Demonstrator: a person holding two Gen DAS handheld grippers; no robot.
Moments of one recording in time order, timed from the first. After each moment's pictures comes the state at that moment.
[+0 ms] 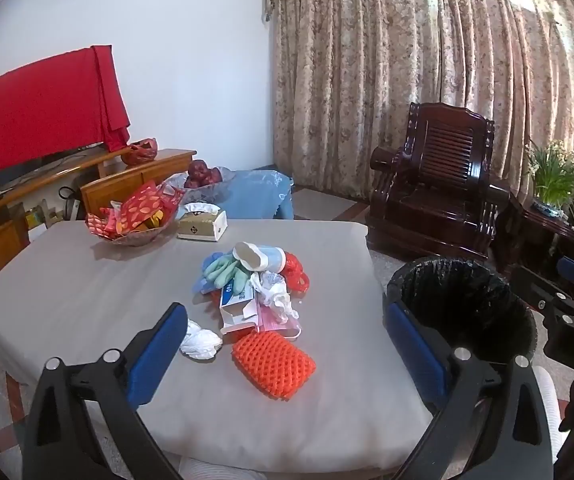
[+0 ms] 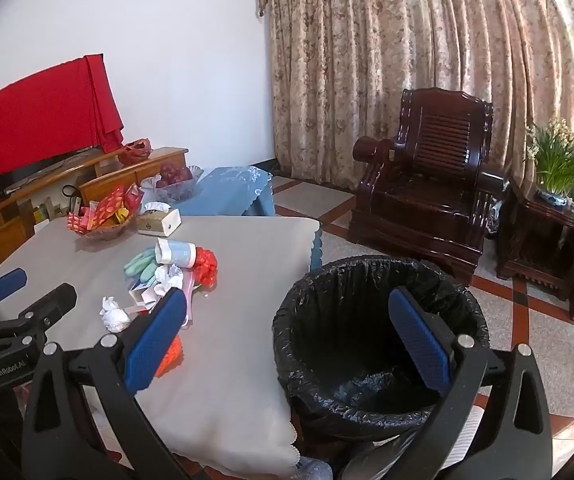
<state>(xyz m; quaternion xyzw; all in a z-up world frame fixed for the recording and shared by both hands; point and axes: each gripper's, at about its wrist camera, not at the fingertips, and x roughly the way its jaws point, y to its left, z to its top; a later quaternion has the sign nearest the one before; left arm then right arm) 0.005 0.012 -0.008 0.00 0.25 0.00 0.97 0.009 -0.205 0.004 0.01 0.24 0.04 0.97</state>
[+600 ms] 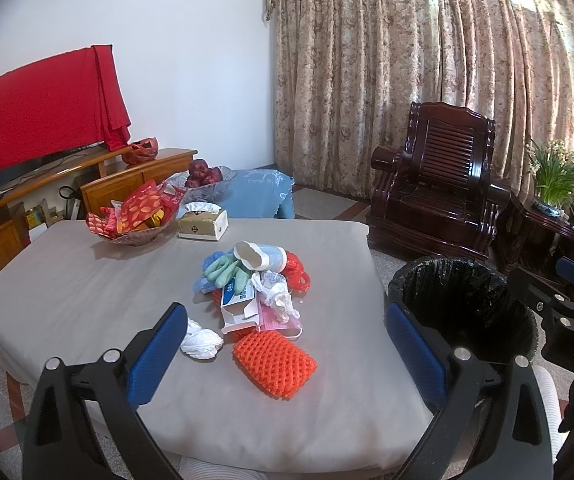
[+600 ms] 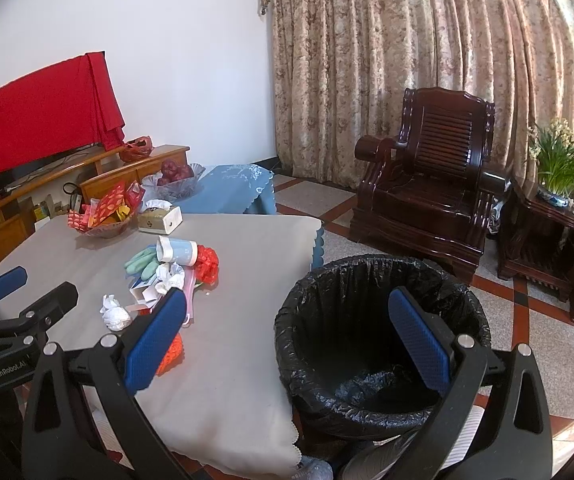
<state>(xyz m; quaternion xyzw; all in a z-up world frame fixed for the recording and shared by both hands) 0.005 0.010 -0.006 0.00 0.25 0.00 0.97 0.008 -0.203 0.003 0.00 0.25 0.04 0.97</state>
